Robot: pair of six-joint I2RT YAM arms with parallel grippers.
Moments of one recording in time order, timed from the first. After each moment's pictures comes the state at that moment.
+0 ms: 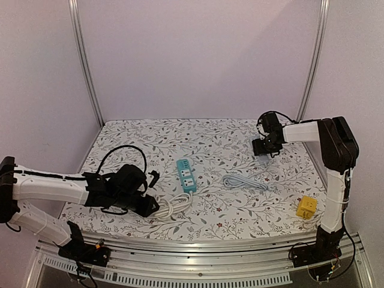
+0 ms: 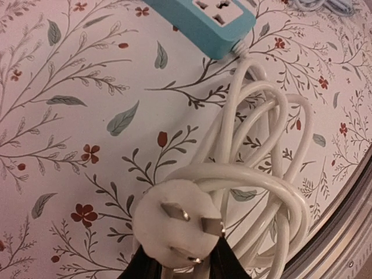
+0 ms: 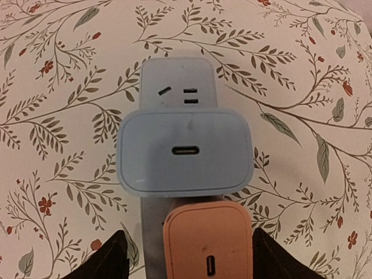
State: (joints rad) left arm -0.94 1.30 0.59 -0.26 -0.07 -0.47; right arm 0.30 2.07 1.39 -0.26 0.18 0.12
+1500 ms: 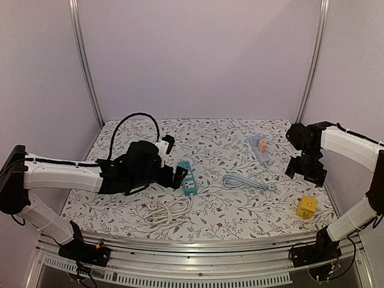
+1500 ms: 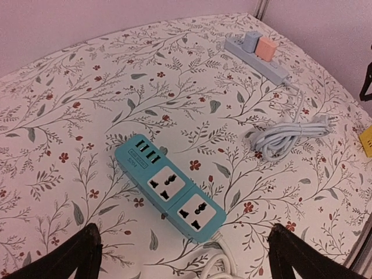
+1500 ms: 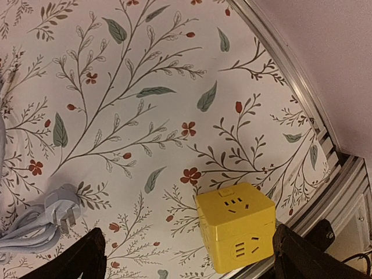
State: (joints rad) left arm -0.96 1.44 0.82 0.06 -0.30 -0.31; right arm 0.31 1.45 1.08 -1.14 0.35 0.97
